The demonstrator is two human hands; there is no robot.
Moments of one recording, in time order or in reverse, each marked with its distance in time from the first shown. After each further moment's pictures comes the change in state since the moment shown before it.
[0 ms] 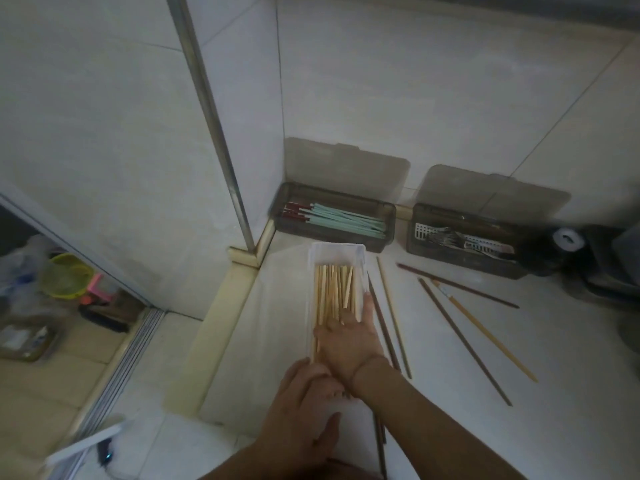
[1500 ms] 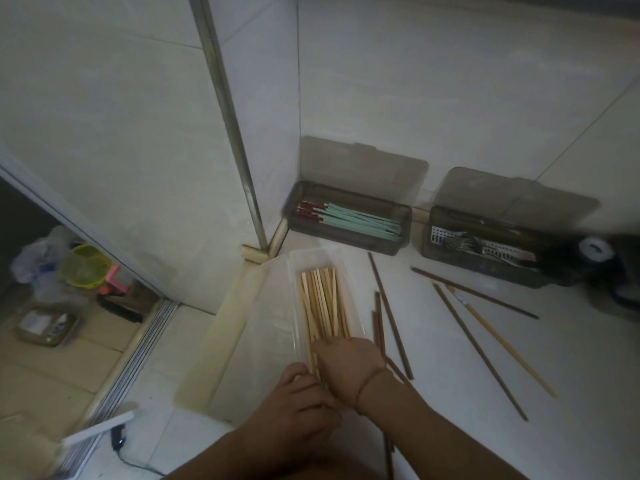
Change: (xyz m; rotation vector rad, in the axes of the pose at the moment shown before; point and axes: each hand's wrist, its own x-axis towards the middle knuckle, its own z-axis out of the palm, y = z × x) left_hand -0.005 -0.031 -0.015 0.096 -0.130 0.223; right_hand 0.004 -0.011 0.024 0.210 0.059 -0.167
